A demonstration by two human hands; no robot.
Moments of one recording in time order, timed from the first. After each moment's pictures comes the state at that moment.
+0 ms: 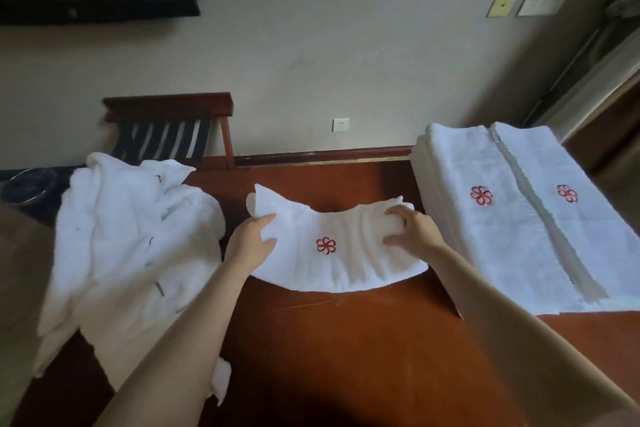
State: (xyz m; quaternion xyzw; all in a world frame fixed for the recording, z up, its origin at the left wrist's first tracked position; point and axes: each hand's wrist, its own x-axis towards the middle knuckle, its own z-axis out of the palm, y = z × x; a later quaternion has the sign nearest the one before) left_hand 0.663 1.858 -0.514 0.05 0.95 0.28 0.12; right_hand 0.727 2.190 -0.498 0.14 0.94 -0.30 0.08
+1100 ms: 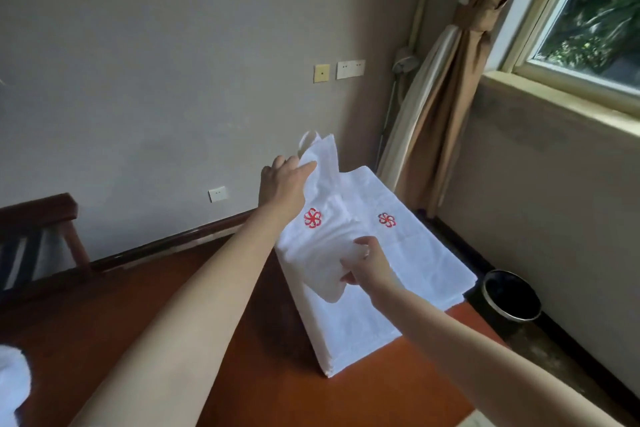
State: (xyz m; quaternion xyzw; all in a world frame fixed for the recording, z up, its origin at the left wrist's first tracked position) left_hand 0.634 2.262 -0.350 0.38 0.90 0.13 -0.15; right_hand 0.818 2.344 -0.420 0.39 0.69 -0.60 -0.12
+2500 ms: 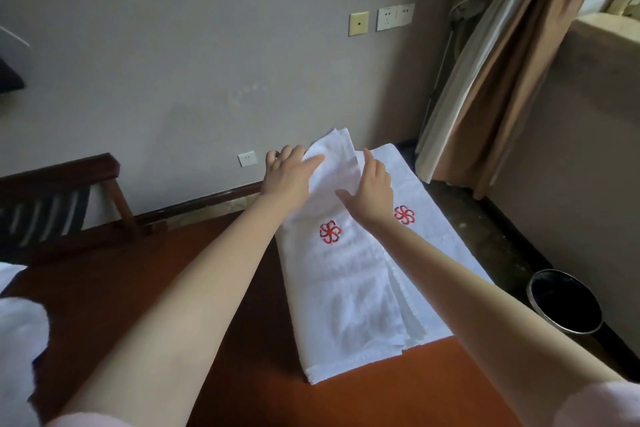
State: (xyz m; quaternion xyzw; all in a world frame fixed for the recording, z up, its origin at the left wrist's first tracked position) left_hand 0.606 2.320 -0.397 0.37 0.92 0.03 -0.11; right_hand 0.704 2.454 -0.427 0.25 0.90 -0.31 -0.18
